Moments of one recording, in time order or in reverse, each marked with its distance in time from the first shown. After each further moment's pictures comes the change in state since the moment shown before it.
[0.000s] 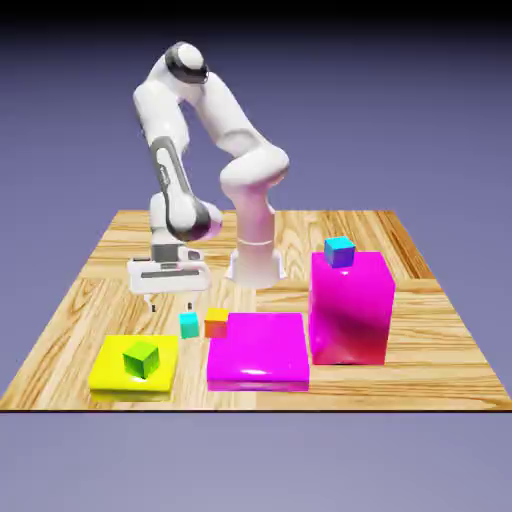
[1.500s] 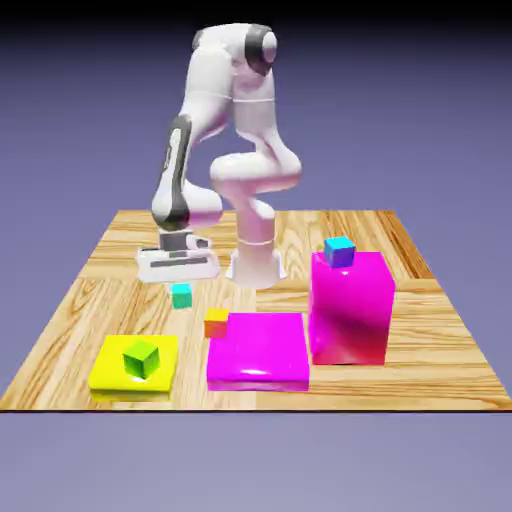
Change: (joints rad) arm -0.905 0.691 1.122 0.029 0.989 -0.698 -0.571
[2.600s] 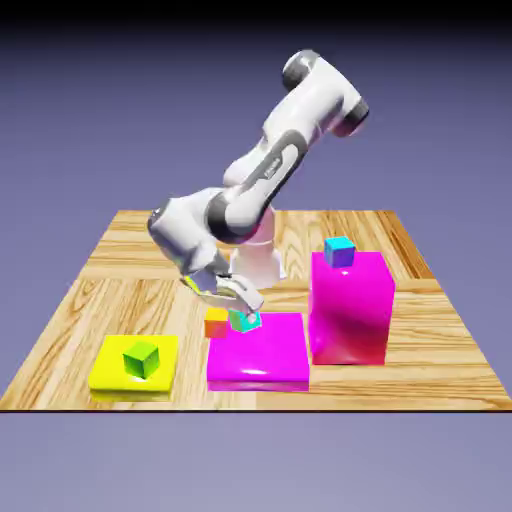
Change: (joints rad) arm 1.051 0.844 -0.821 0.612 -0.599 -1.293 -0.922
